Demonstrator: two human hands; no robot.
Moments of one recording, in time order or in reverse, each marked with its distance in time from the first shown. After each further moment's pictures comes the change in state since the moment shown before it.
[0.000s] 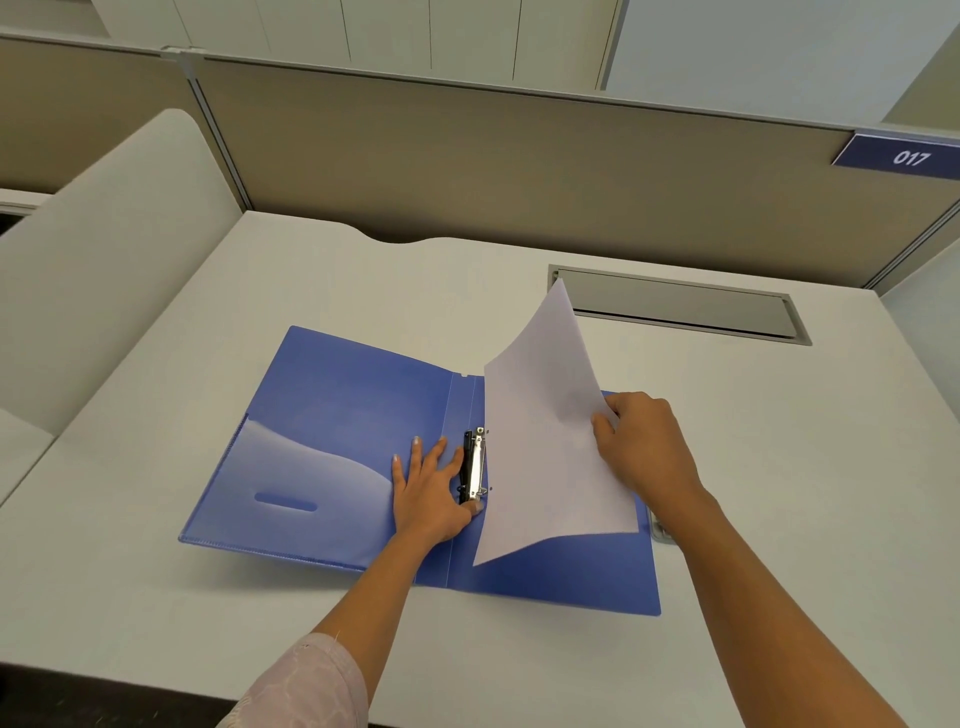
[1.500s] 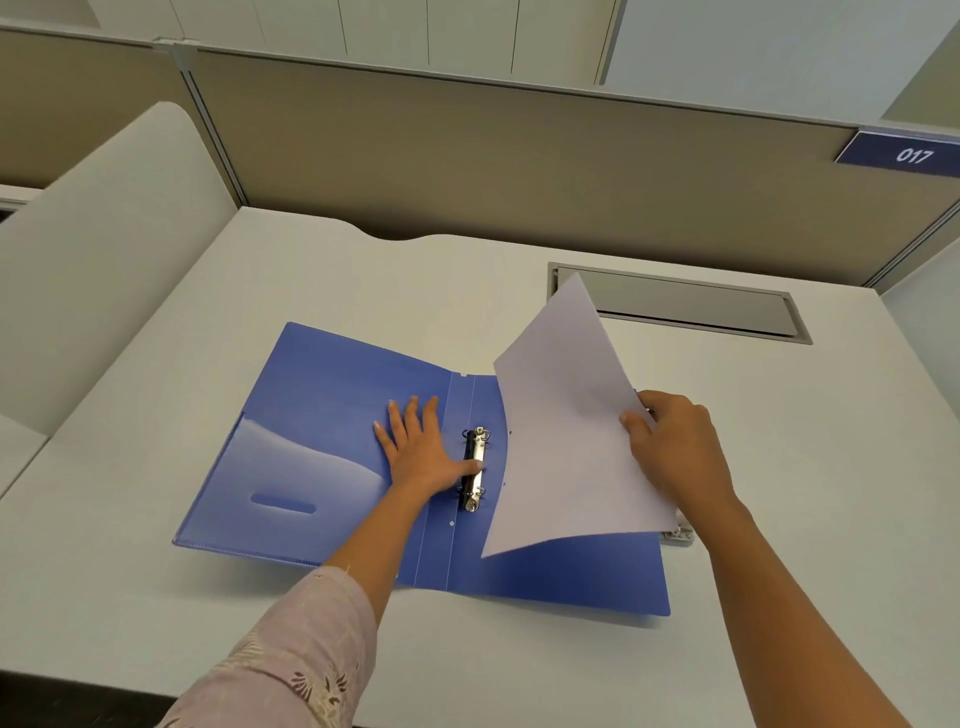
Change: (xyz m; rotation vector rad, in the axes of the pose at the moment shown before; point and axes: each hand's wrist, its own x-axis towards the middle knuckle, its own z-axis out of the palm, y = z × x) left_hand 0.043 0.001 -0.029 -0.096 0.067 -0.164; right_hand -0.002 0.011 -0.019 0.037 0.057 0.064
